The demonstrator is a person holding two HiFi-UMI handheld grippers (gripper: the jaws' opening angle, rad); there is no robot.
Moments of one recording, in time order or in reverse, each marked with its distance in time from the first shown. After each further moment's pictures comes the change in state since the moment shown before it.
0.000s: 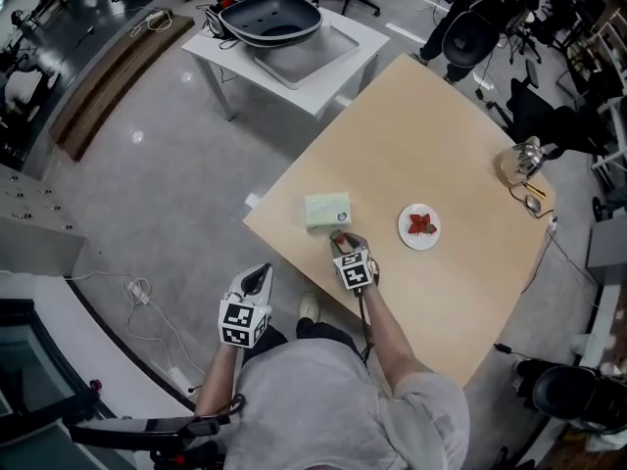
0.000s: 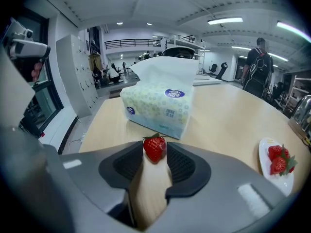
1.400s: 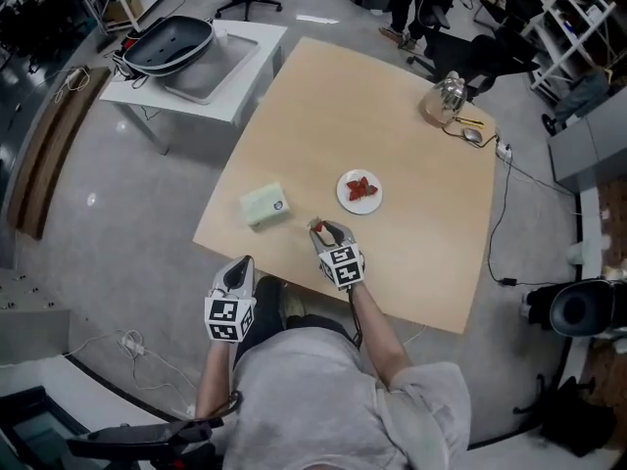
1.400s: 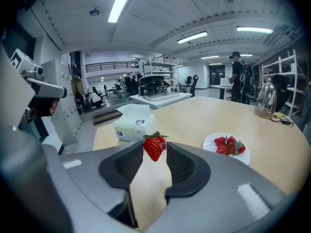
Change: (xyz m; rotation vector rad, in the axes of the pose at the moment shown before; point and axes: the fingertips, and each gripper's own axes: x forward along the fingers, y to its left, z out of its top) left arm 0.038 -0.065 0.028 0.101 -0.035 -0.181; right arm -0.123 -0.050 0.005 0.231 -0.235 -0.159
